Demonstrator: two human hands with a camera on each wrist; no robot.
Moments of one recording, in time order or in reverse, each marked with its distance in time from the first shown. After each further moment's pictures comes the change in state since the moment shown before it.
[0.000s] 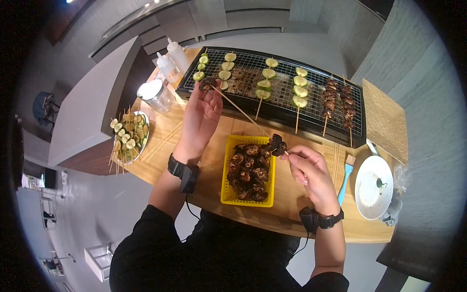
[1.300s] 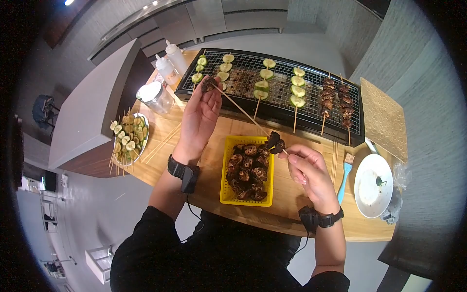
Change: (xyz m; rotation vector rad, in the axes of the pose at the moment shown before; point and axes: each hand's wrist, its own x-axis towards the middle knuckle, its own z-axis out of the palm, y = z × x) left_hand -0.003 -0.002 0.005 0.195 -0.026 0.084; right_hand -0.002 -0.002 0.004 0.023 0.012 -0.015
